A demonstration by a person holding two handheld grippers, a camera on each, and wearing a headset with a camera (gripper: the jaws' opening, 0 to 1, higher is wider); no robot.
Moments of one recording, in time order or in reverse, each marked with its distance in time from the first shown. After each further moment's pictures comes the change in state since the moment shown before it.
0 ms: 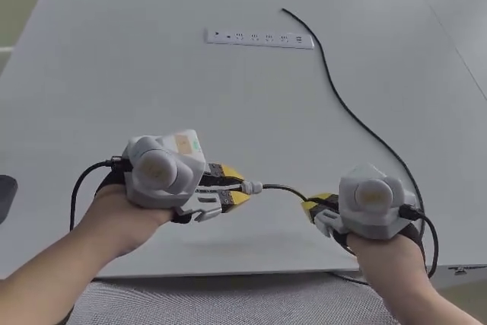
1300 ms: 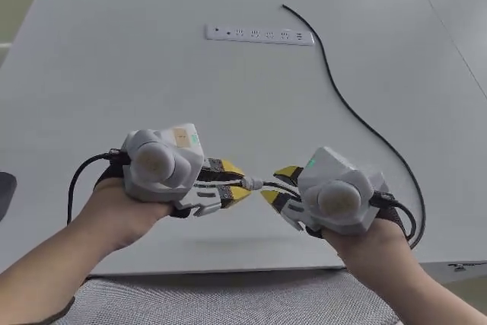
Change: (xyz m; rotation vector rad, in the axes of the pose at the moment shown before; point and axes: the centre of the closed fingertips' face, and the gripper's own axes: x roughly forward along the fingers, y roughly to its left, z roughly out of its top) left arm -0.001 0.001 0.001 -0.005 -0.014 -0.022; right arm -0.006 0.069 0.065 -0.404 -0.091 0.113
